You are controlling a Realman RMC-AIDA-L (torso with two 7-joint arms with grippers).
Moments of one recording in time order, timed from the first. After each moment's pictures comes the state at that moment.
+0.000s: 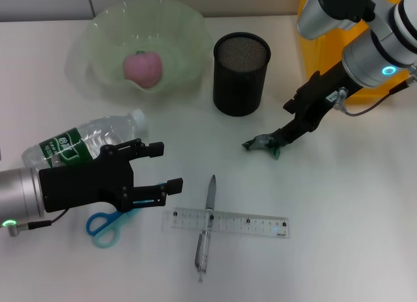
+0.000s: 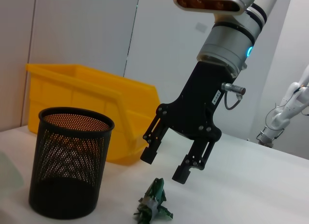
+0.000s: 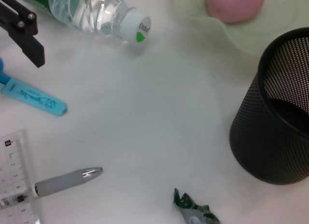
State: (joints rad) left arm -0.39 -1.97 1.29 0.42 1.40 1.45 -1.09; right arm 0.90 2.08 -1.13 -0.87 -2.60 -1.42 2.06
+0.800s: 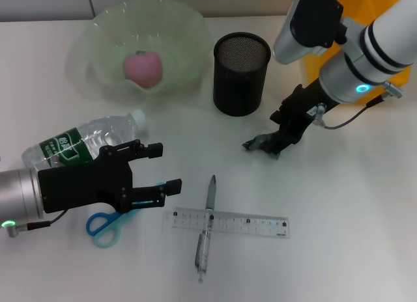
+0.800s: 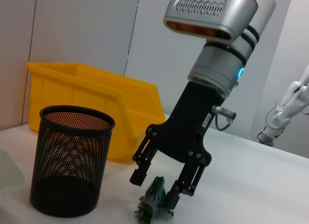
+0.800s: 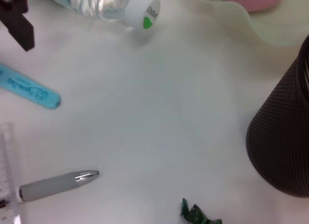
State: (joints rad) left arm -0.39 -1.97 1.29 0.42 1.40 1.45 -1.09; right arm 0.93 2.08 -1.24 -0.72 -2.55 -1.25 2.04
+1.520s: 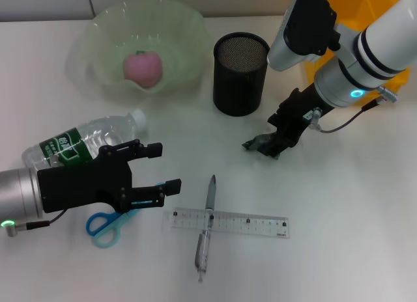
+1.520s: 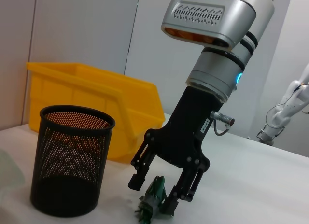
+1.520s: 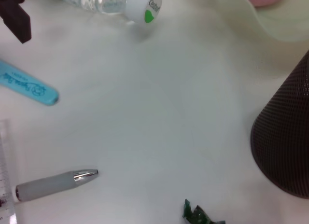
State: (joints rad) left arm -0.40 -1.96 1.29 0.42 1.40 1.45 -1.09; right arm 0.94 2.09 -1.27 -0.69 -2.54 -1.21 2.04
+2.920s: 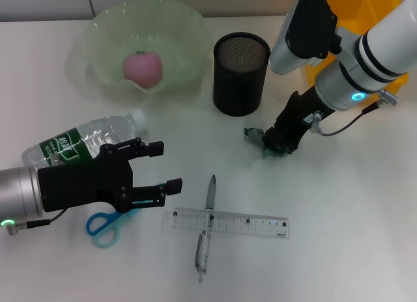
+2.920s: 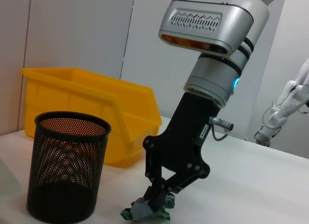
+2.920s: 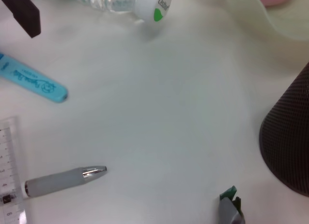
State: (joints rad) left arm -0.40 -1.97 1.29 0.42 1.40 1.46 -1.08; right arm 0.93 2.09 -1.27 -0.69 -2.52 -1.22 2.02
